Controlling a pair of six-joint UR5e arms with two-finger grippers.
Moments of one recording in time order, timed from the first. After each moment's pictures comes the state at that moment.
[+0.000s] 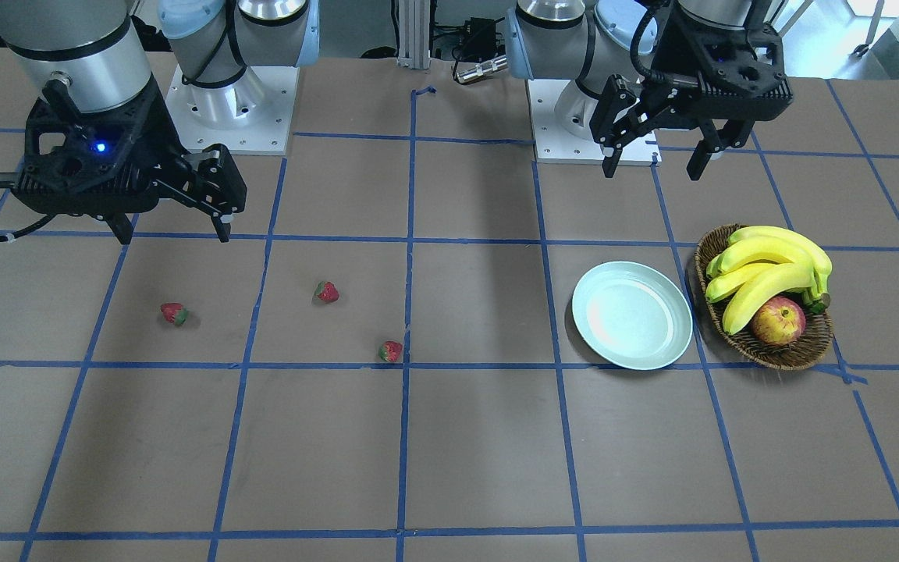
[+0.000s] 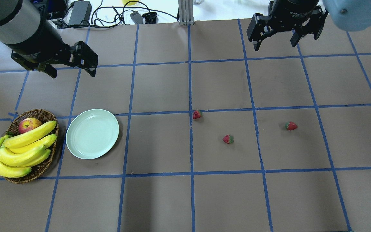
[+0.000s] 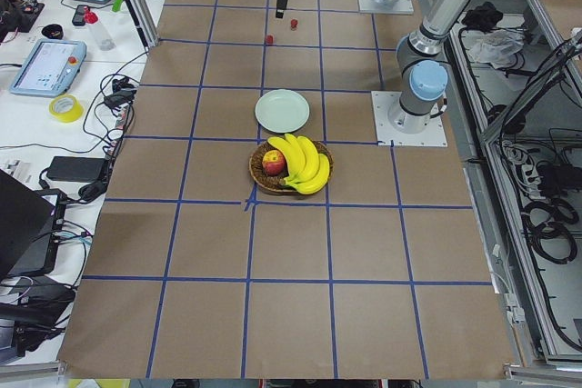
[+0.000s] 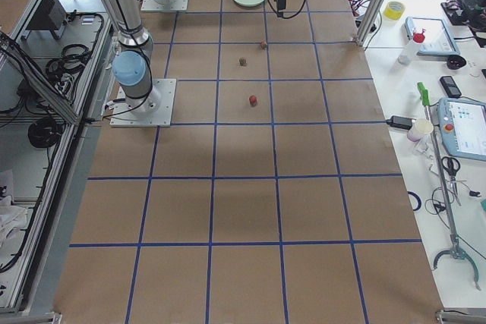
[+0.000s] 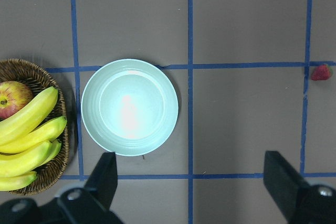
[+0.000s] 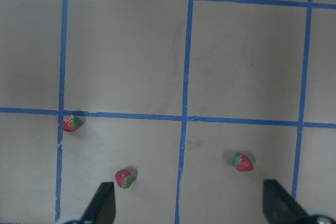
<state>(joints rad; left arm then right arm) -1.54 -1.45 -1.61 -1.49 1.57 0.03 1.62 -1.47 1.43 -1.63 -1.59 -0.02</state>
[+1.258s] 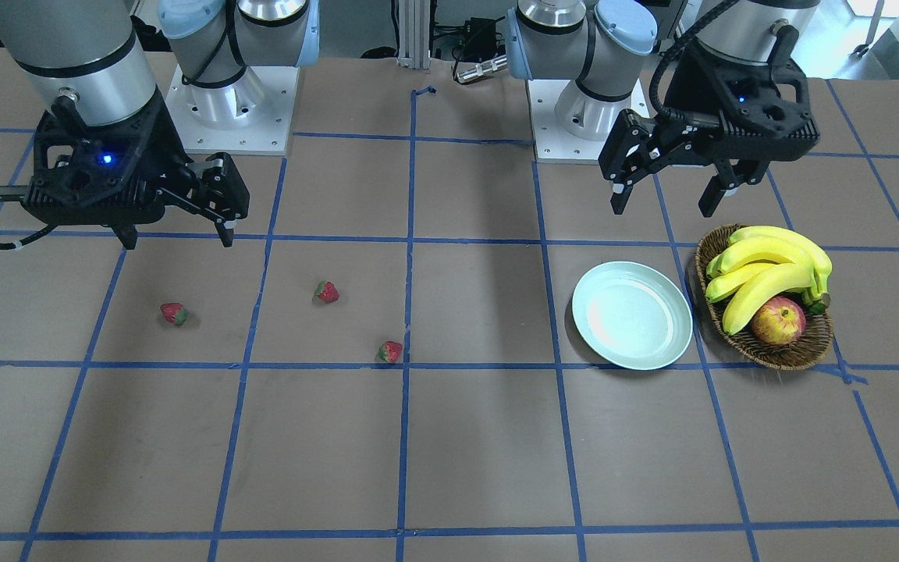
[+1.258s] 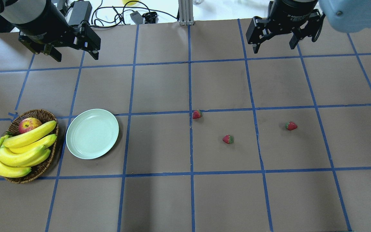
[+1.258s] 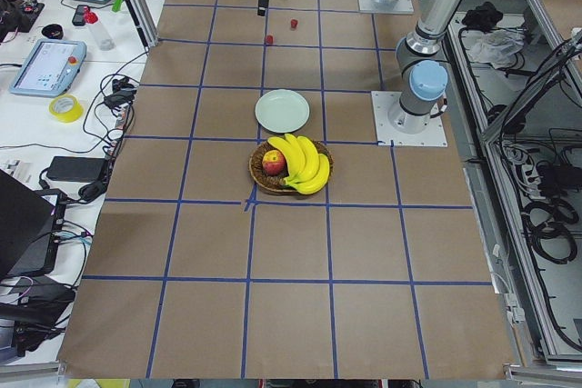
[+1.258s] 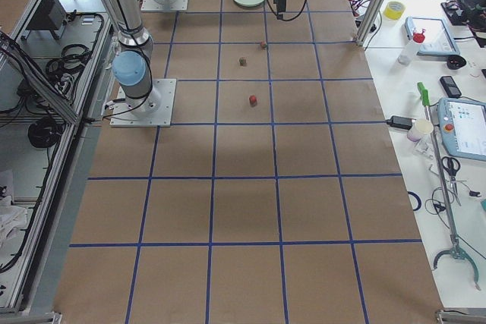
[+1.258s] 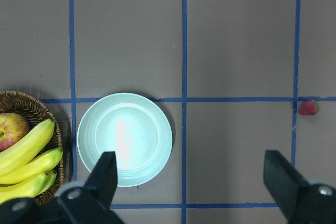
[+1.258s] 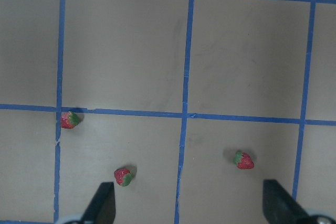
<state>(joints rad) -1.54 -1.54 -1.56 -1.44 1.56 0.03 1.62 -1.46 1.43 -1.62 -1.59 -0.02</state>
